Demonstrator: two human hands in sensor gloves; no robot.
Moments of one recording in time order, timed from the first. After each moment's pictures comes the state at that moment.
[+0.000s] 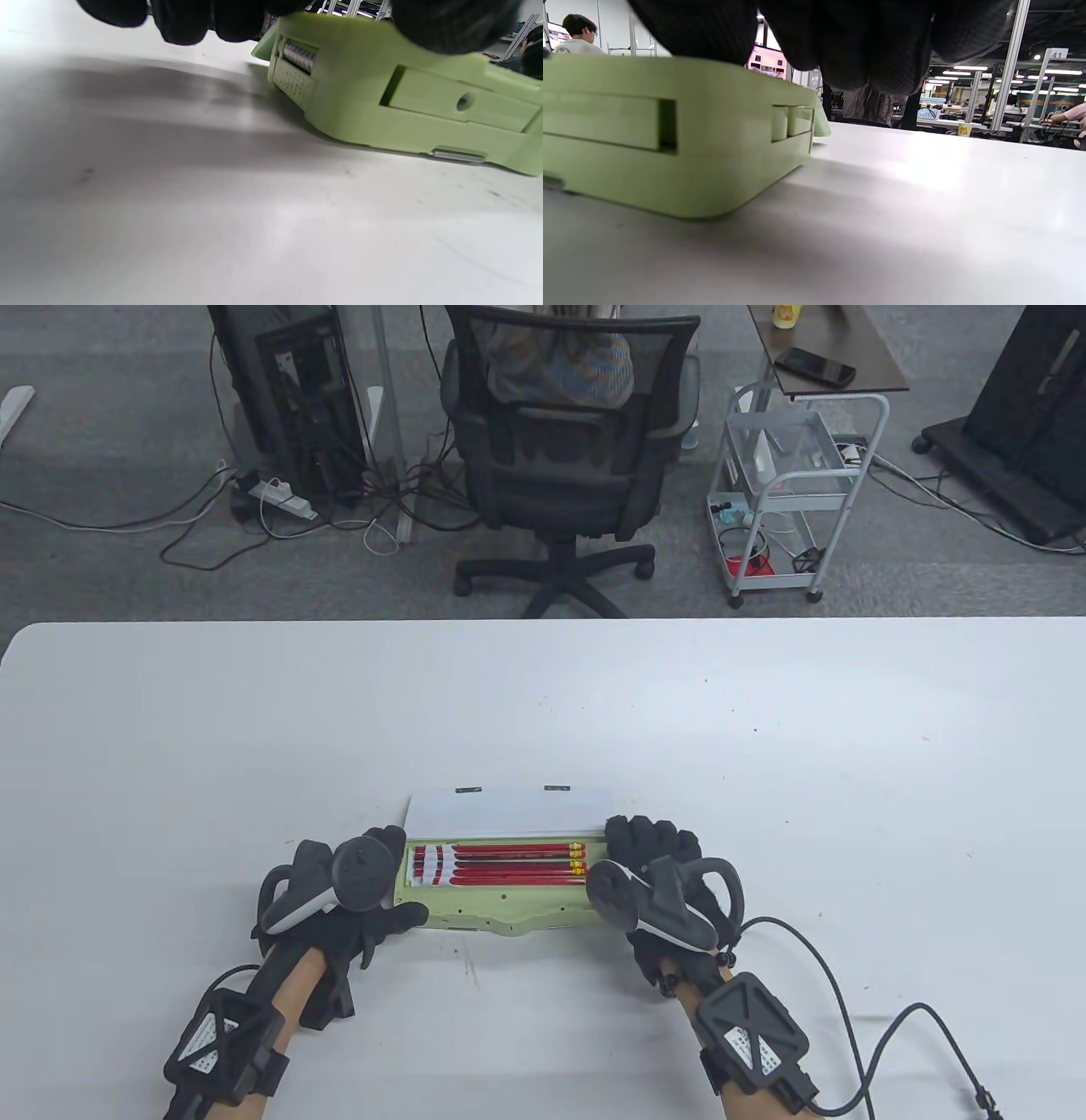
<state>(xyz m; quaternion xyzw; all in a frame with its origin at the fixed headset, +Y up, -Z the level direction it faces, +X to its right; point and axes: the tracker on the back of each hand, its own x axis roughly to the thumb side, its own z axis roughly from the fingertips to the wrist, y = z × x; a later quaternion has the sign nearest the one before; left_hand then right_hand) -0.233 -0.742 -0.331 -0.14 -0.13 0.08 0.98 0.084 -0.717 -0.327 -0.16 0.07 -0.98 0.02</state>
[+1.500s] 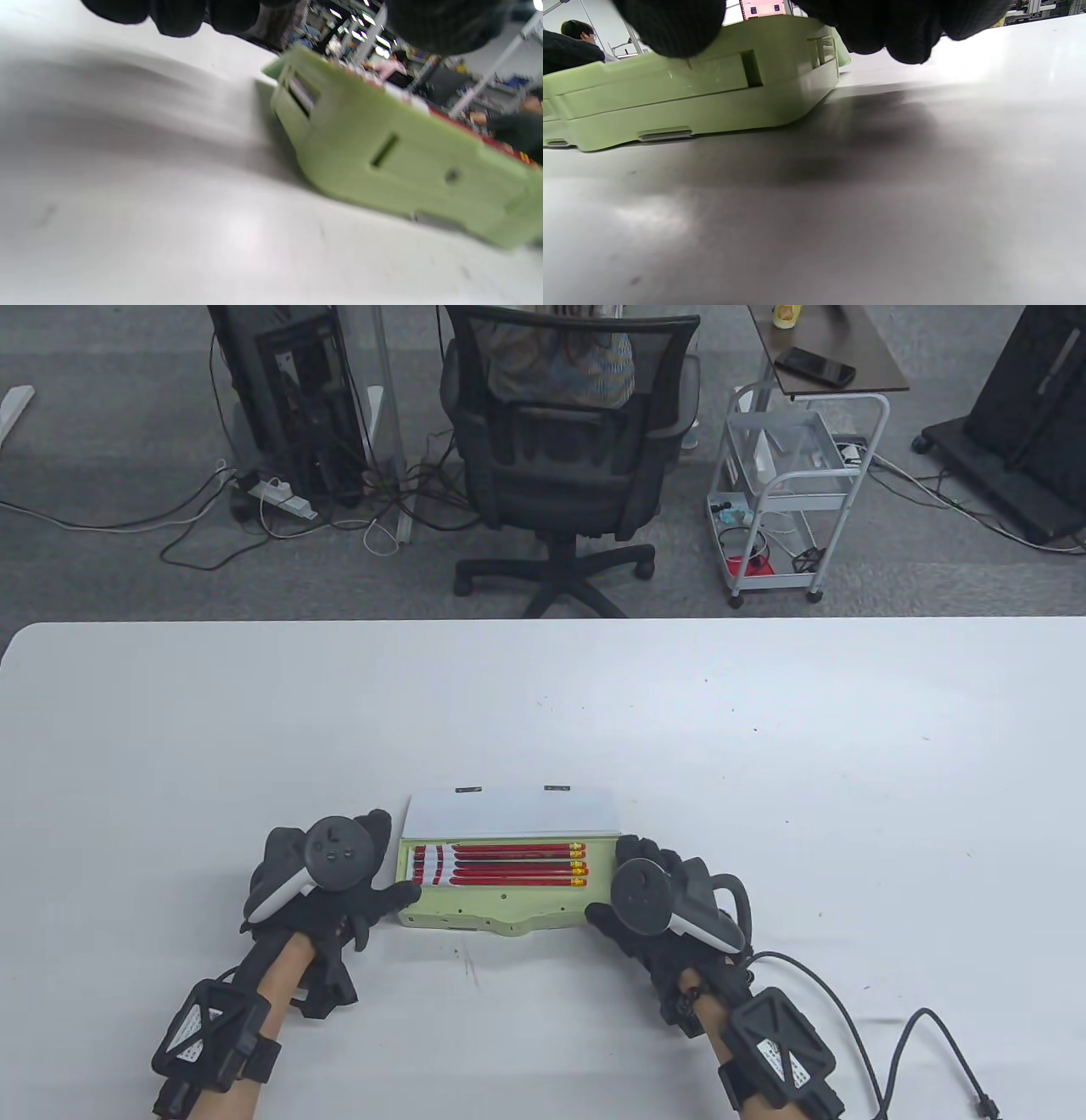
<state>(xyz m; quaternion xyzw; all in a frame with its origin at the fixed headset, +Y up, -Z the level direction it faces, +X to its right) -0.258 -0.732 -0.345 -0.14 -0.08 0.20 0.97 0.106 -0.734 -0.320 -0.17 -0.06 -0.98 -0.10</state>
